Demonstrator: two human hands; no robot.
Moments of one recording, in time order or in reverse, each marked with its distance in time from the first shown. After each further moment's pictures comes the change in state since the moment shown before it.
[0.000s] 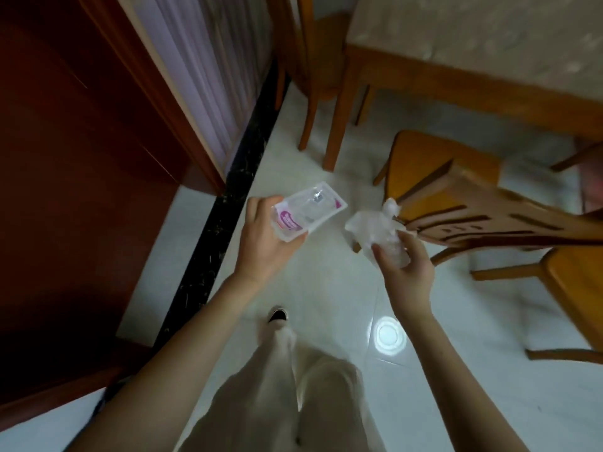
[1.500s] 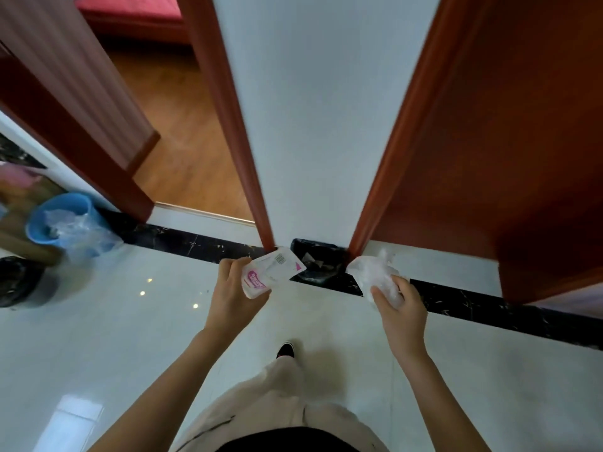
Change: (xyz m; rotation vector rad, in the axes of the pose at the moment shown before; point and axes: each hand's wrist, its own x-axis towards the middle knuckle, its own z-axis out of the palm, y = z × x) left_hand -0.643 -0.016 -0.278 0.415 1.024 -0.981; right_hand -0.447 -0.057 0.165 -0.134 -1.368 -0.700
